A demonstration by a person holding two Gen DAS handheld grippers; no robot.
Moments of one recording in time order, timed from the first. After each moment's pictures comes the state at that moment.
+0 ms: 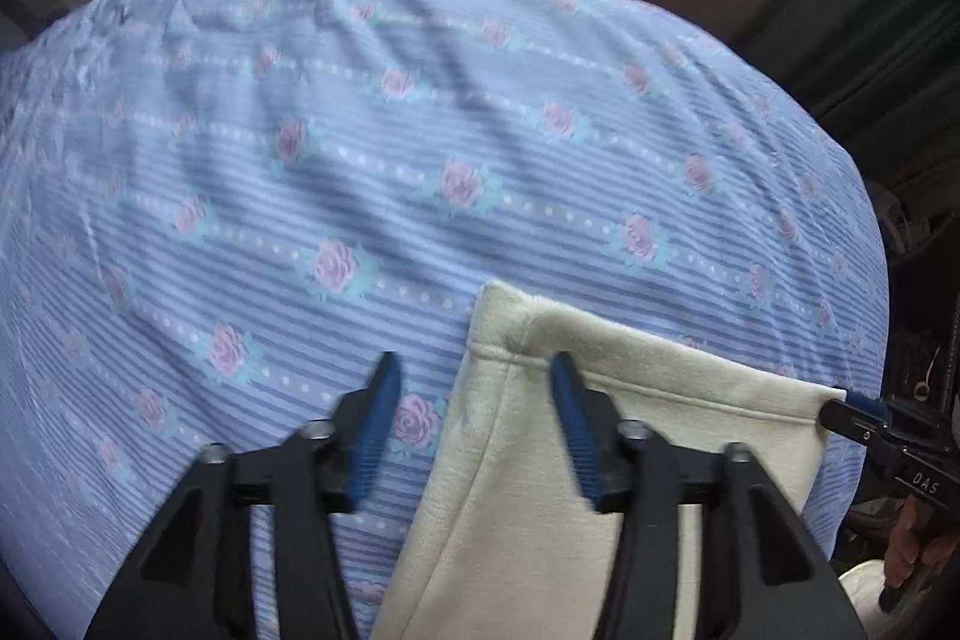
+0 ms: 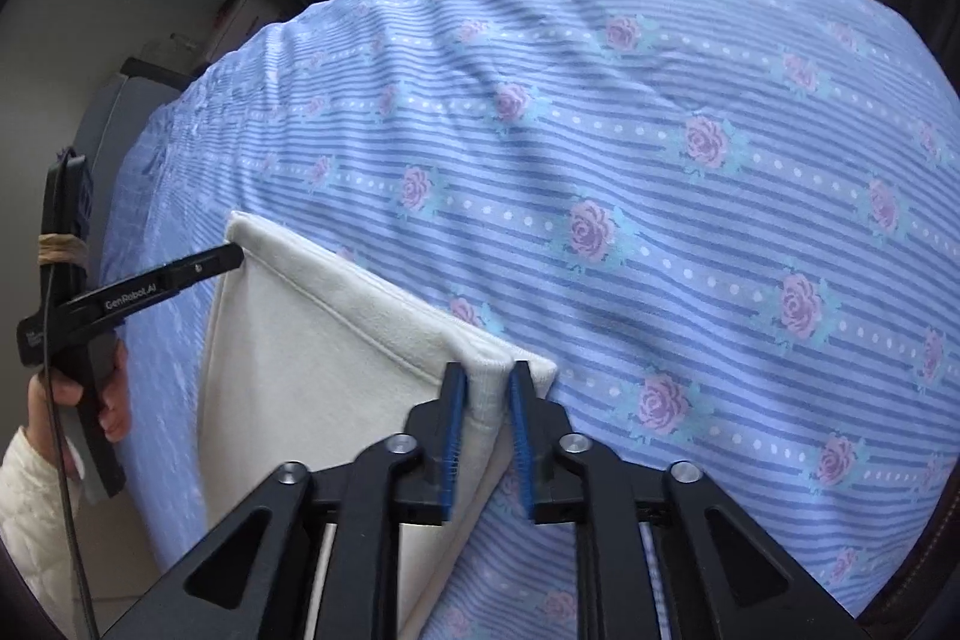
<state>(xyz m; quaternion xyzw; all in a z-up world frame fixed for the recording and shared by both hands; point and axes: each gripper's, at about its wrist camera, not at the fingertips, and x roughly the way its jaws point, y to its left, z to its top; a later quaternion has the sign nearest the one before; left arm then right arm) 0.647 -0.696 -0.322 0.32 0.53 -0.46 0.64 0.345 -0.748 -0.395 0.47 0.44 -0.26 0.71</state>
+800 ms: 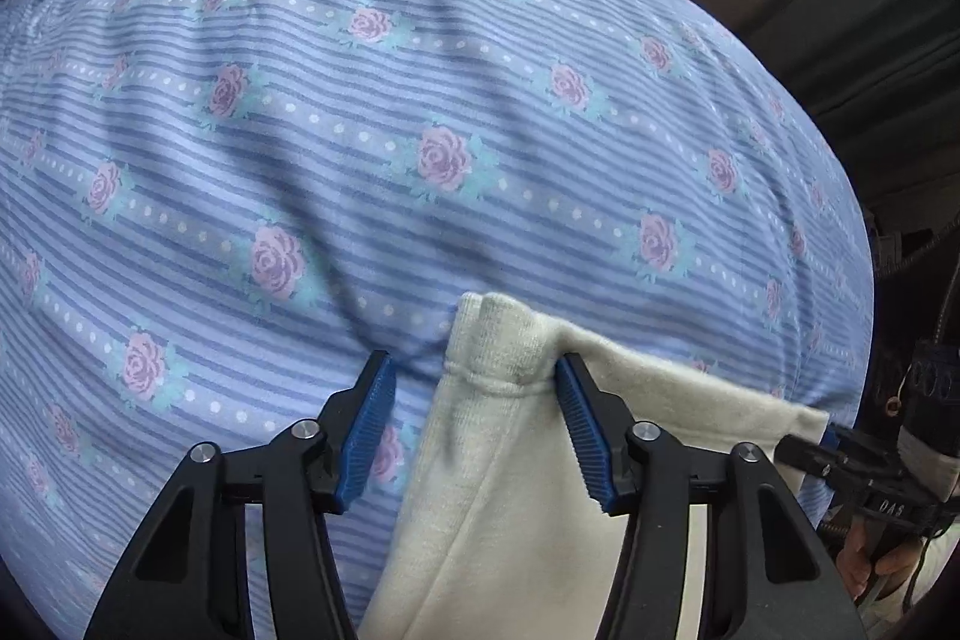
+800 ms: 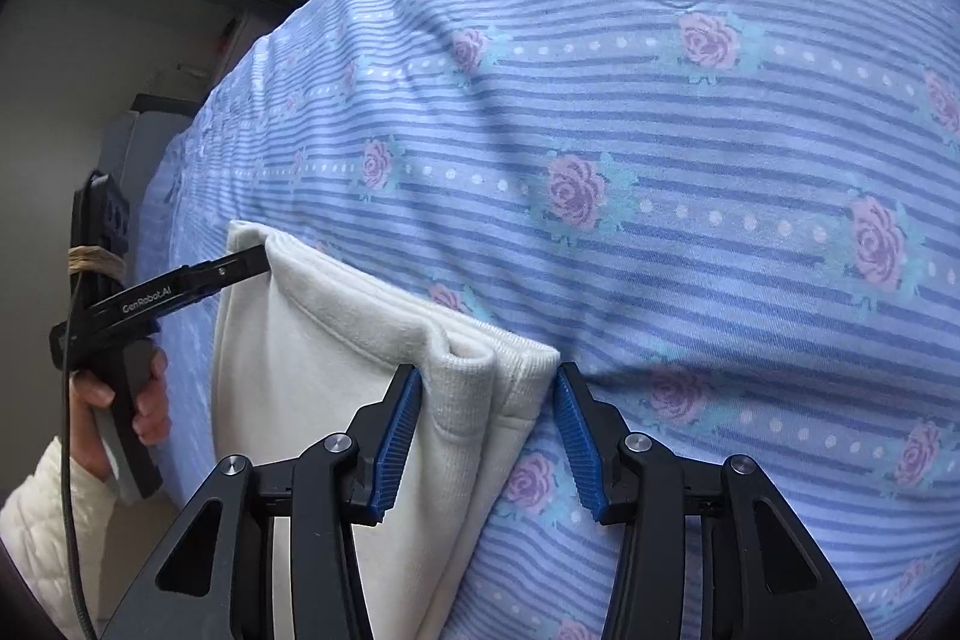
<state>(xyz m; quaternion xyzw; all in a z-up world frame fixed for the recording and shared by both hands) 0.668 -0.700 -0.366 0.28 0.60 -0.46 0.59 0.342 -0.750 -0.451 0.55 0.41 -0.22 0.70</state>
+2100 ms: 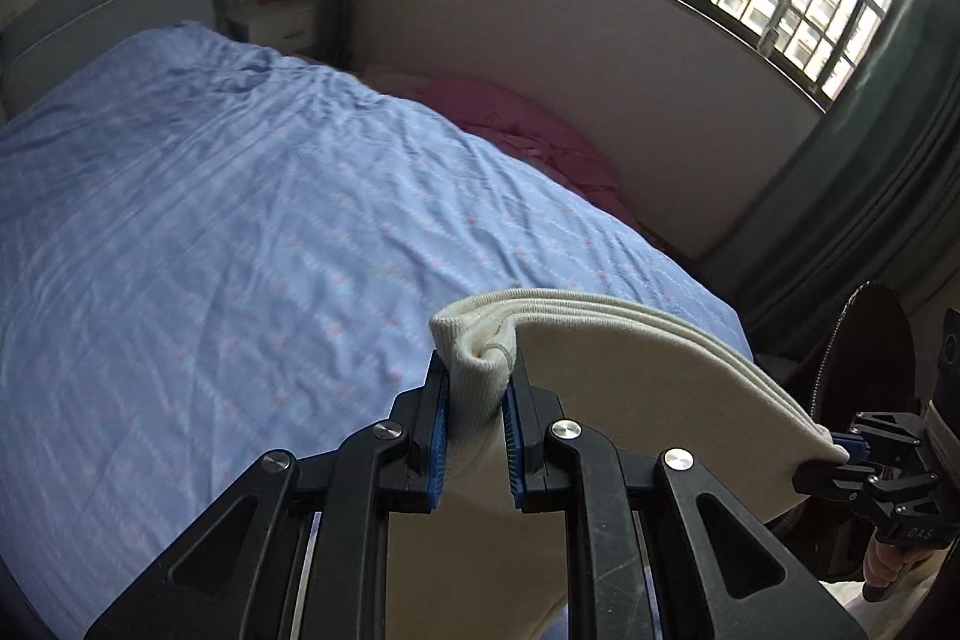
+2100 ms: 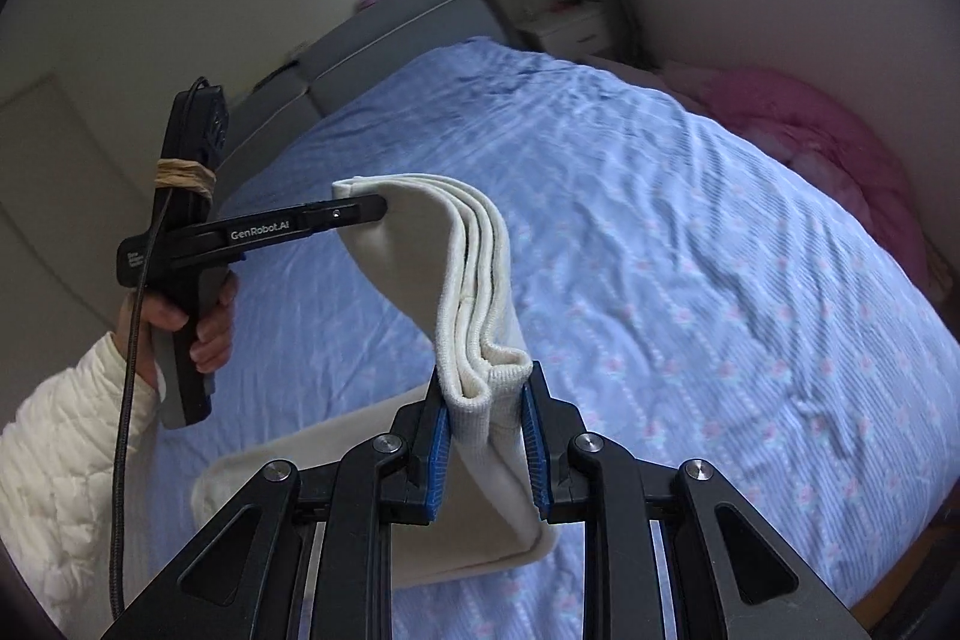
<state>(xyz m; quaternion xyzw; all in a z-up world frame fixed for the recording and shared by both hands) 0.603 -0.366 -0.089 0.10 0.45 -0.44 0.77 0.360 -0.505 -0.140 0.22 0.40 0.00 0.89</state>
